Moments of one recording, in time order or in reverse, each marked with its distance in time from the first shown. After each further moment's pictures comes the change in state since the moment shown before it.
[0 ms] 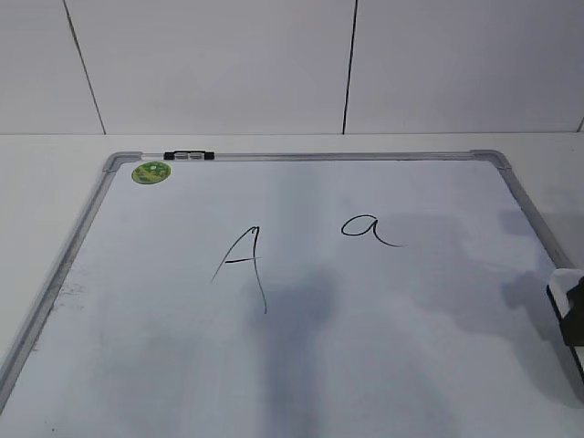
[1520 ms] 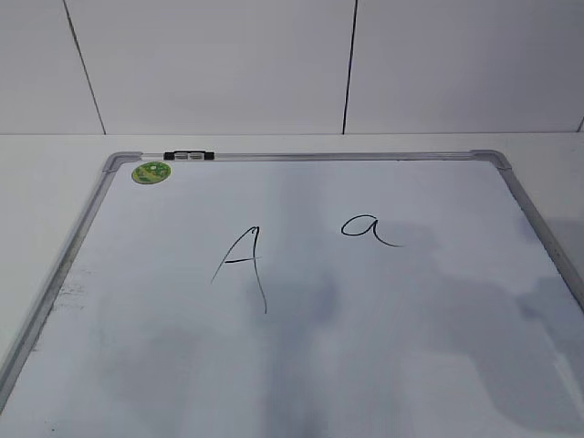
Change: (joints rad) left arm 0.000 0.000 -0.009 -0.004 -0.023 0.000; right arm 0.000 -0.387 0.000 0.048 0.349 0.000
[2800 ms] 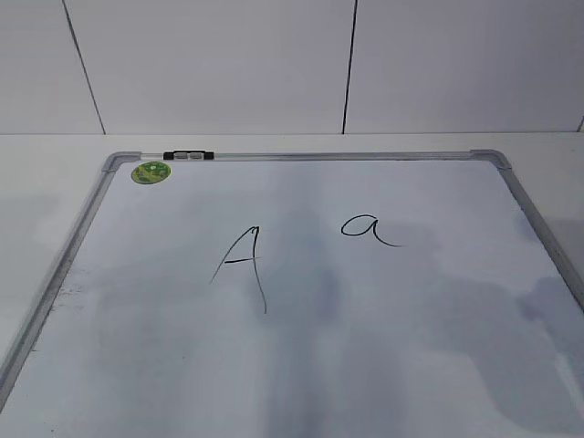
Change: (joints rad) left arm 0.000 0.962 -0.121 -0.139 -0.260 0.021; right arm 0.000 0.000 0.000 0.002 0.003 0.000
